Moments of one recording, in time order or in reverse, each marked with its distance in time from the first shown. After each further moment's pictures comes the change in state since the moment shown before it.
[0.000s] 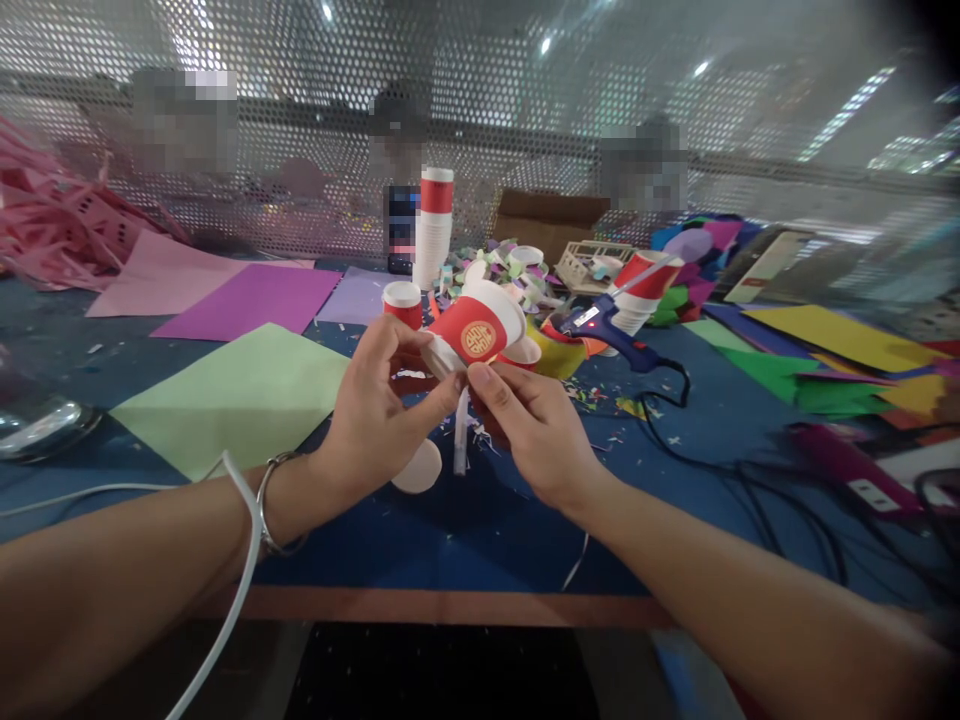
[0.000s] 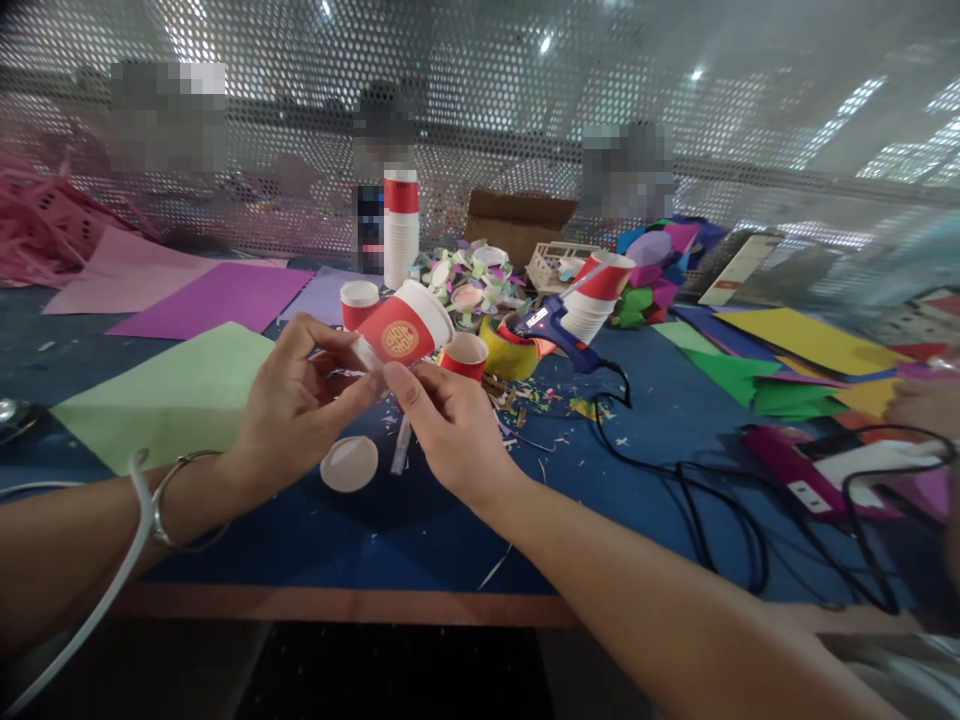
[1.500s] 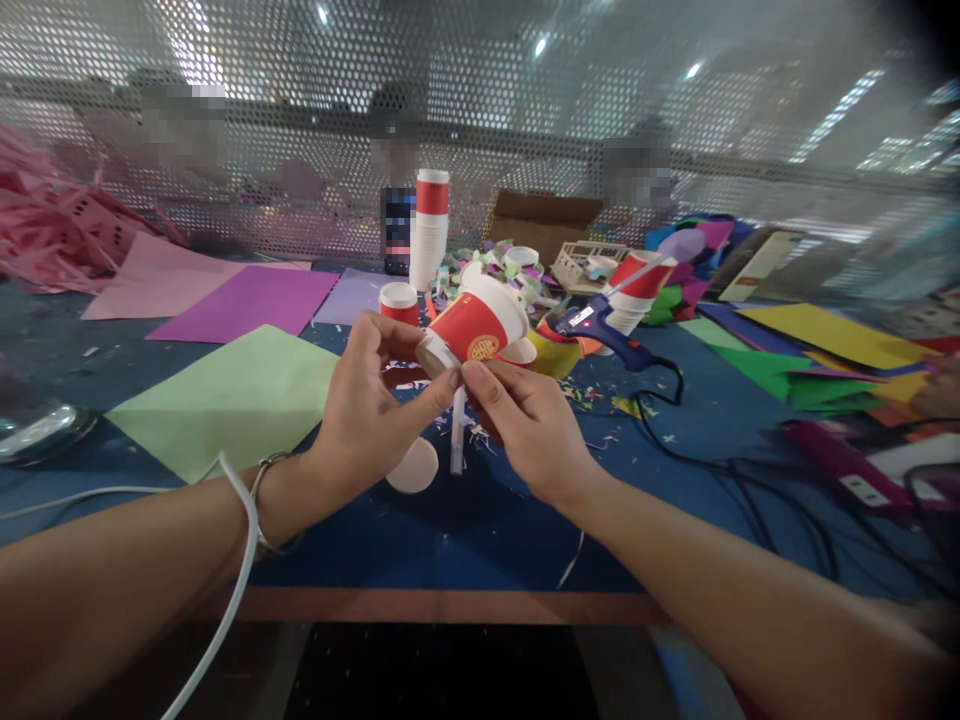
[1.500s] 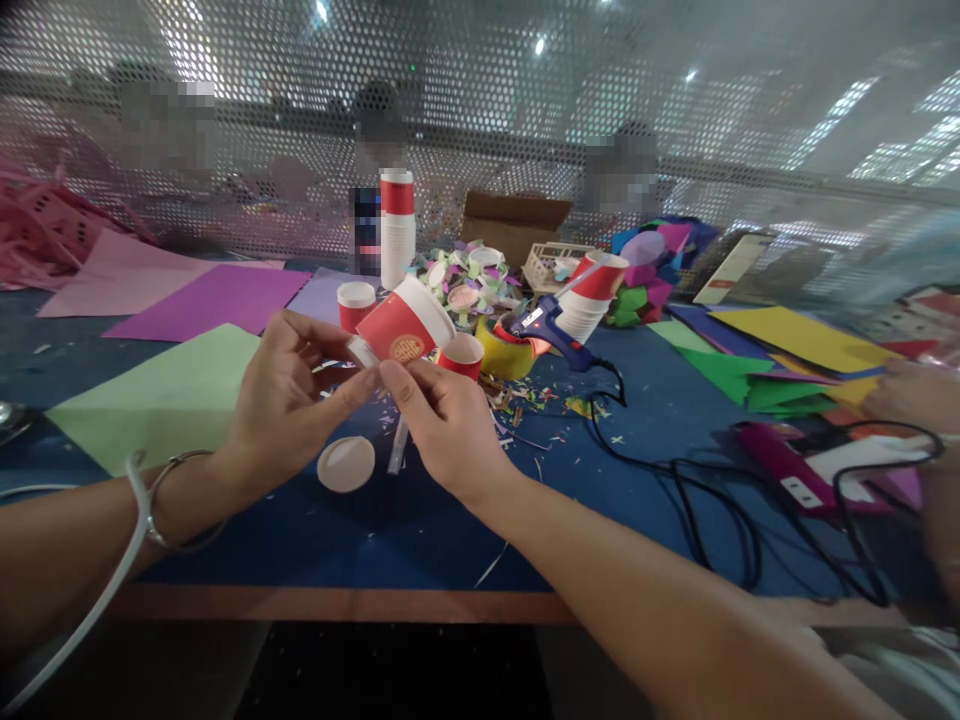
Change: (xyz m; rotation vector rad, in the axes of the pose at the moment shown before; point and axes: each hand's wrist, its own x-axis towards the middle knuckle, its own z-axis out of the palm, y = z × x) left_hand 0.001 0.004 0.000 0.024 0.063 -0.057; right_hand 0.001 -0.003 -0.002 -0.107 0.005 -0.010
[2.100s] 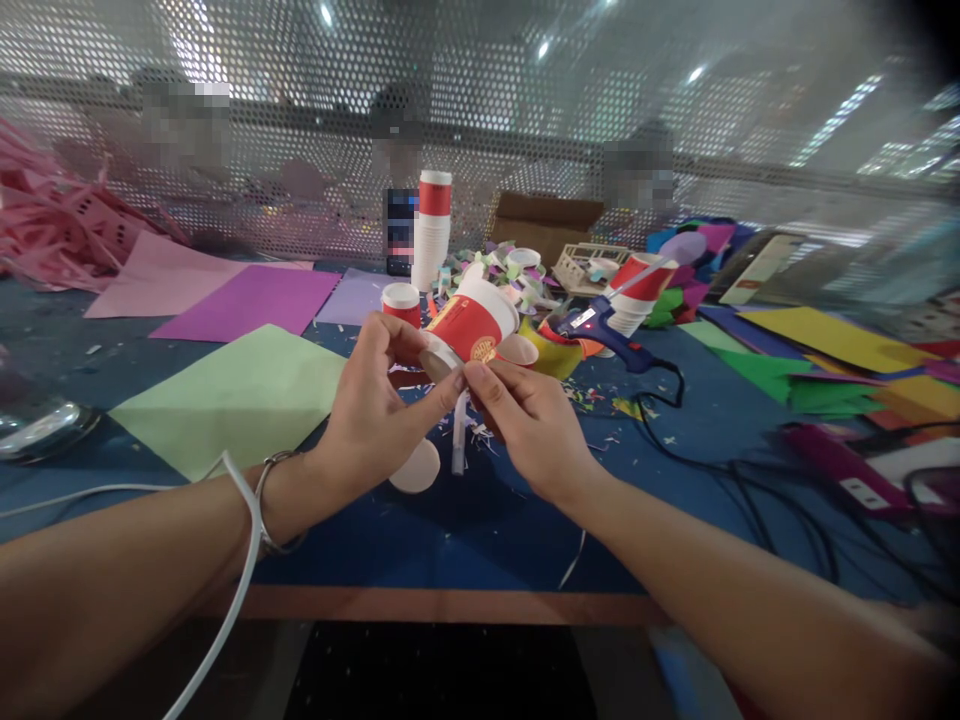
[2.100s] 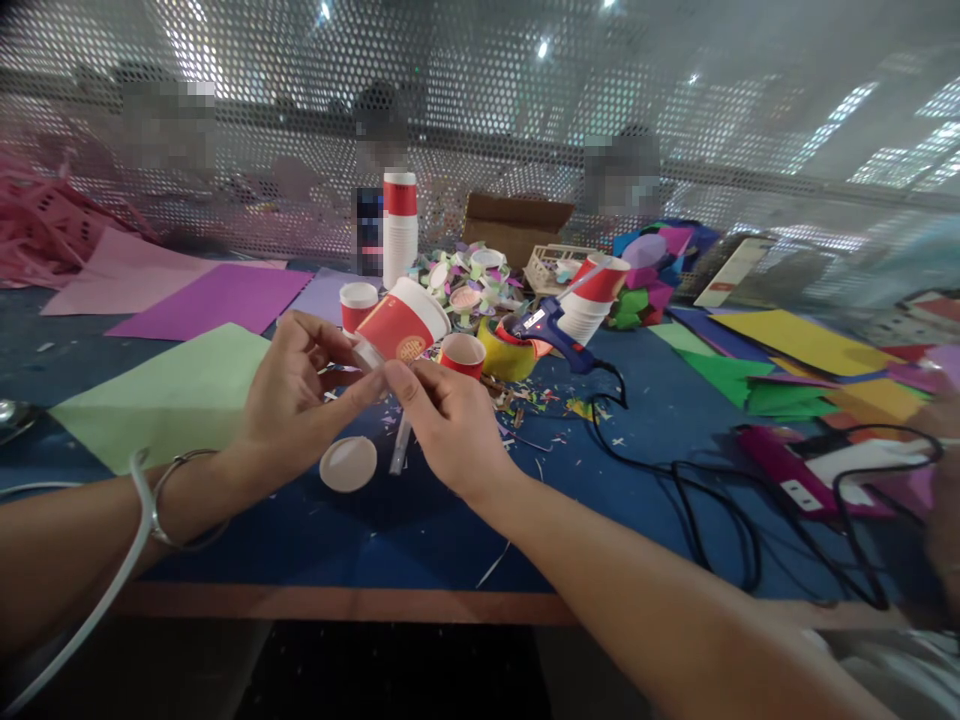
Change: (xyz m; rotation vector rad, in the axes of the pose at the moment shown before) left_hand 0.000 -0.005 0.000 0.034 -0.024 0.039; right_hand 0.002 -0.002 -0.001 -0.155 0.033 -0.033
